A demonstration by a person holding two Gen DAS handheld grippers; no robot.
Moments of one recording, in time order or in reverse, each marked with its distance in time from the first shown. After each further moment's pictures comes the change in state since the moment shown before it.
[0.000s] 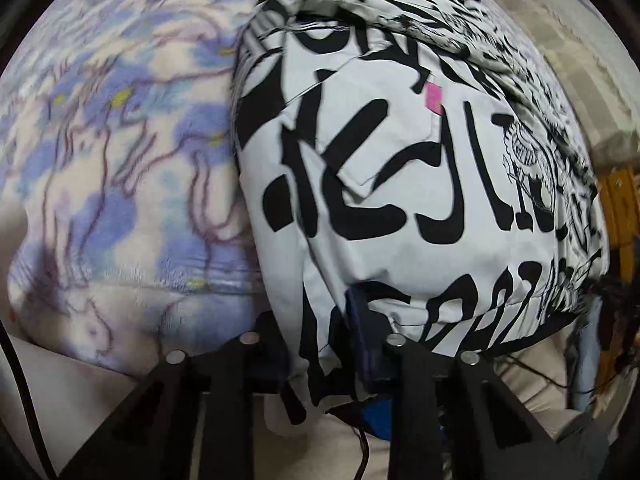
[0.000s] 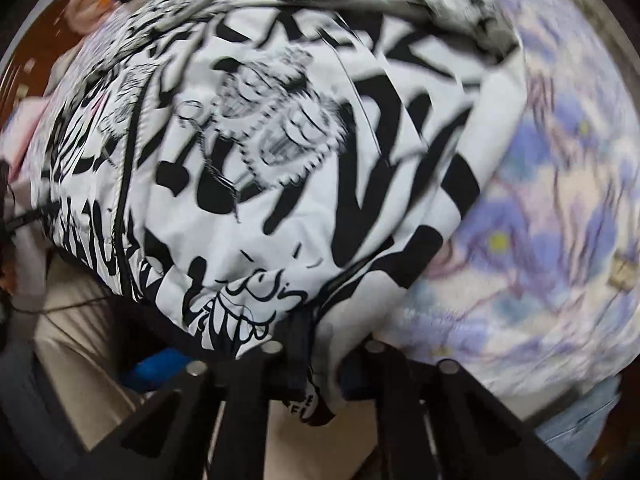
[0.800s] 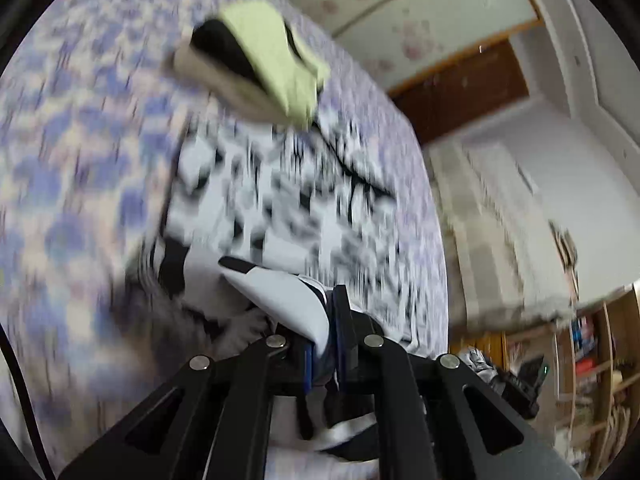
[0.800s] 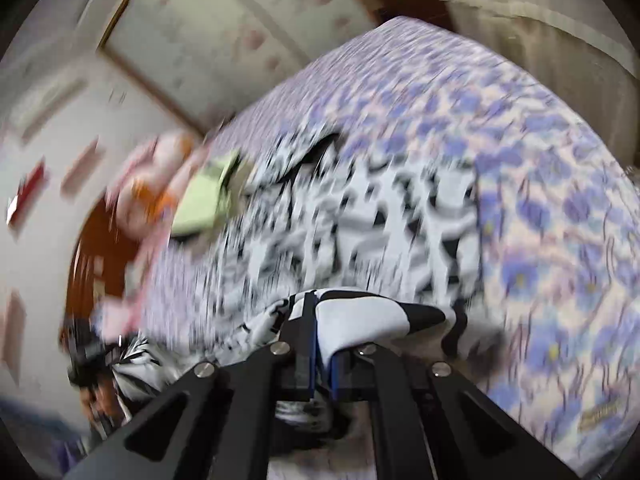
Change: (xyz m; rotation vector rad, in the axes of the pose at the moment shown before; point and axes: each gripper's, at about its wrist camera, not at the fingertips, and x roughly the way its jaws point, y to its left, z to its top) left arm -0.129 0.012 0.194 -0.358 -0.425 -0.482; right arm -0.161 -0.102 0.153 0.421 -0.569 0.356
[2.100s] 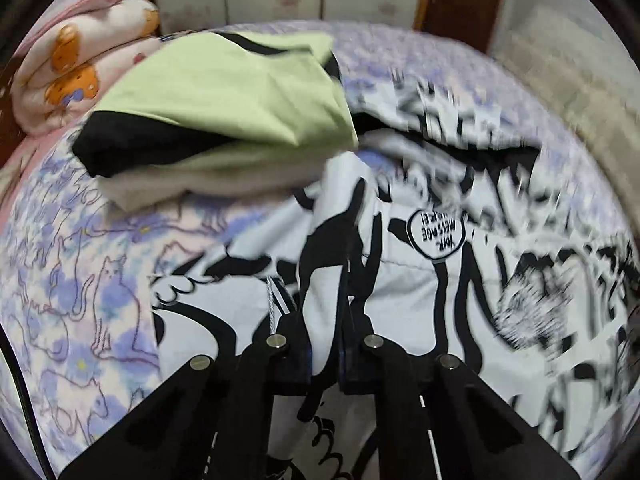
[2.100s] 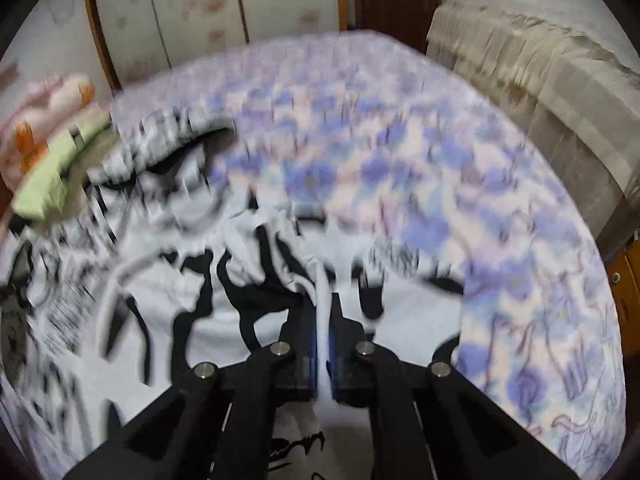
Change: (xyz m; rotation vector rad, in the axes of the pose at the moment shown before) left arm 0.215 -0.020 0.080 0.538 0.028 0.515; right arm 0.181 -0.027 0.077 -0.305 -0.050 -0.453
